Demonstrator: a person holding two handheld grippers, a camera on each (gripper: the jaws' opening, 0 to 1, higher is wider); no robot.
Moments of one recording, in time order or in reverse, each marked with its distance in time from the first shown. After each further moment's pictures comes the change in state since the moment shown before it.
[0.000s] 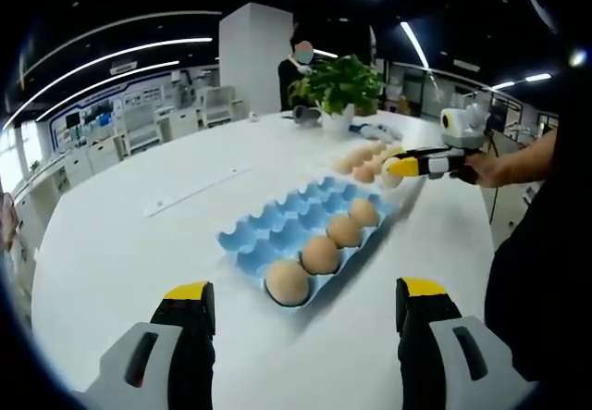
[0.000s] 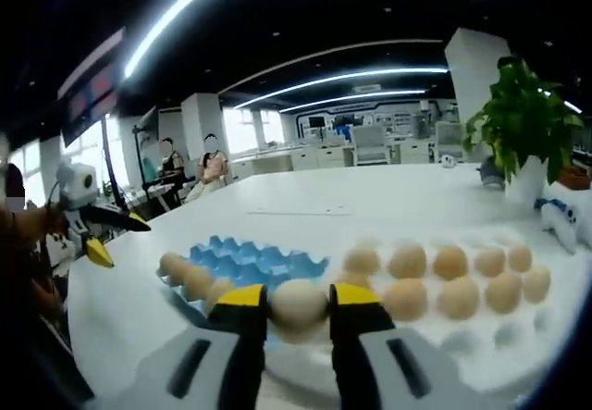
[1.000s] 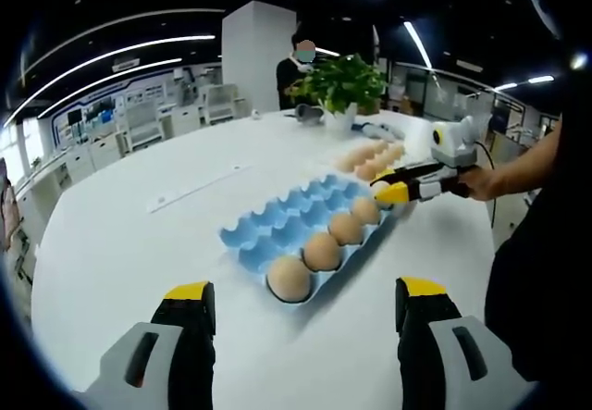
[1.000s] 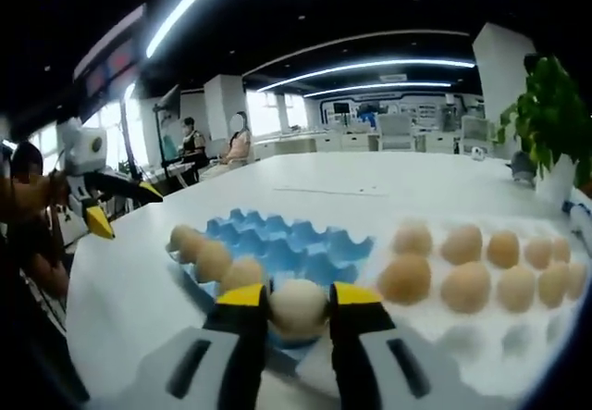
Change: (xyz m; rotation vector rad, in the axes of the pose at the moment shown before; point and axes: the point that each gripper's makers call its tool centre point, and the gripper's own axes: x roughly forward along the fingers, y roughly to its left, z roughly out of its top) left arm -0.003 -0.004 -0.004 -0.009 0.006 0.007; right arm 0.024 0.031 -0.033 -0.048 0.067 0.089
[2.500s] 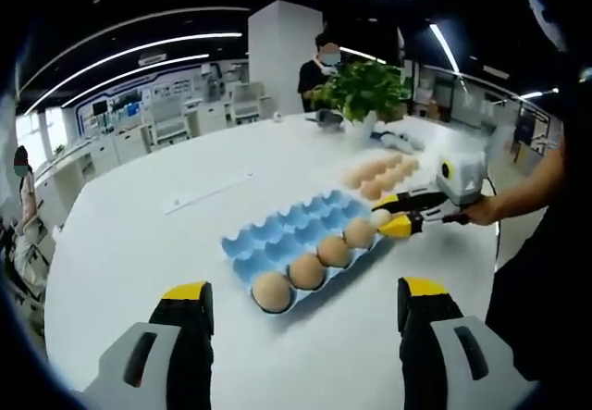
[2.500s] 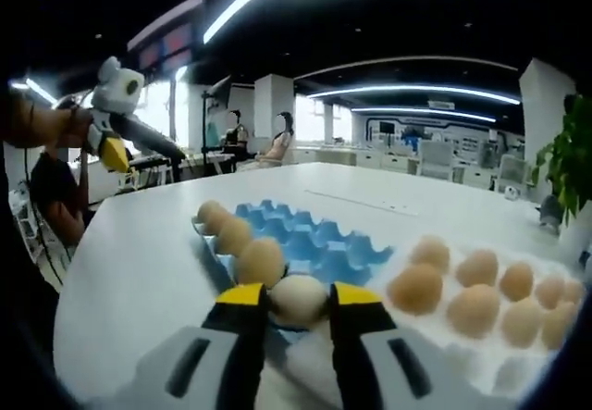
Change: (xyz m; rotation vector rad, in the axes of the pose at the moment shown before) left arm -0.010 -0.025 0.028 -0.072 0.007 0.139; right arm -0.001 0.006 -0.007 -0.190 -0.052 0.174
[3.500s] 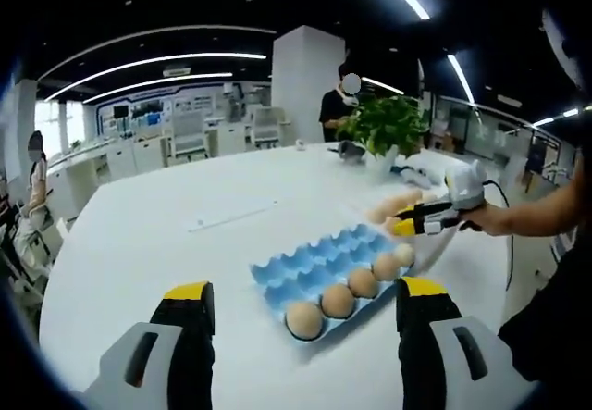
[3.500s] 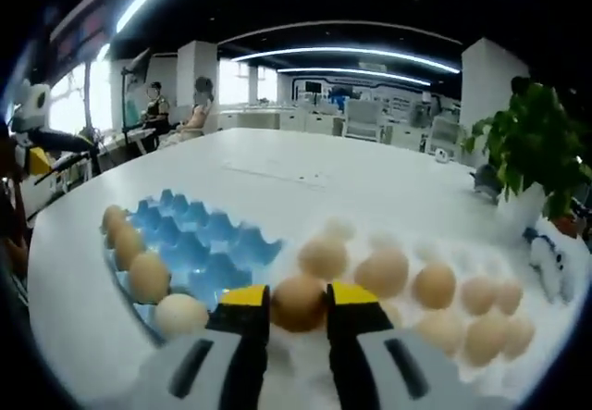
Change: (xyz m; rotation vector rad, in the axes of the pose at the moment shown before) left arm -0.006 0.042 0.025 -0.051 -0.155 0.018; right arm -0.010 -0.088 0.000 0.078 0.269 -0.359
